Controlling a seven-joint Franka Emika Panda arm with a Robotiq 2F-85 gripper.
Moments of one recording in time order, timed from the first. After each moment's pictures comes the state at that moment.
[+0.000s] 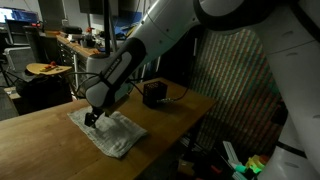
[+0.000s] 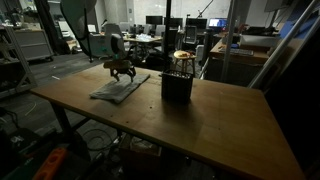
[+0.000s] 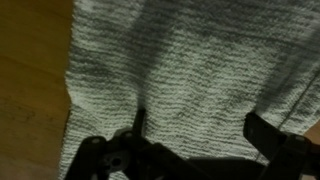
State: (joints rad) arm 0.19 0.66 0.04 -1.84 -0.22 2.66 0.00
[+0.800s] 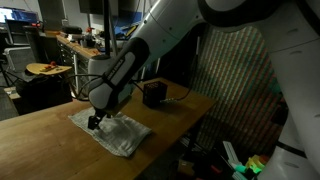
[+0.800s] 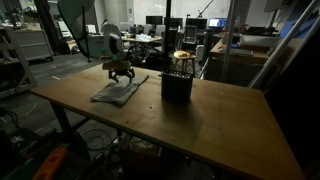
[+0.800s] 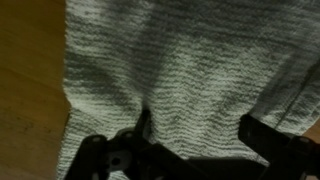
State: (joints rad) arm 0.19 0.63 0.05 -1.89 -0.23 2.66 -0.04
